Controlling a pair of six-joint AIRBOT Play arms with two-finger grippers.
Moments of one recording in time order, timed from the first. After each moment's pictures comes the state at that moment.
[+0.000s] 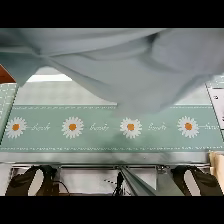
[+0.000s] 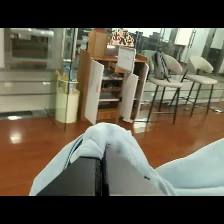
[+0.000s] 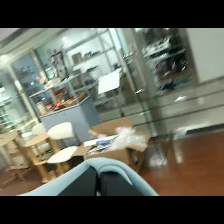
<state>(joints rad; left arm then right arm) 0.29 -0.56 1.46 0.59 -0.97 -1.15 -0.28 -0.56 1.47 -0.66 0.87 1.46</state>
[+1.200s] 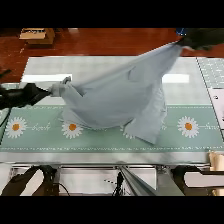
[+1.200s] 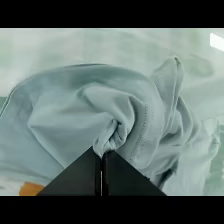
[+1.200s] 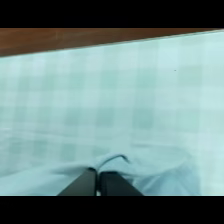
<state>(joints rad) 0.29 -0.88 0.80 0.79 -1.09 -1.34 -0.12 -1.55 1.79 -1.03 1.19 1.50</state>
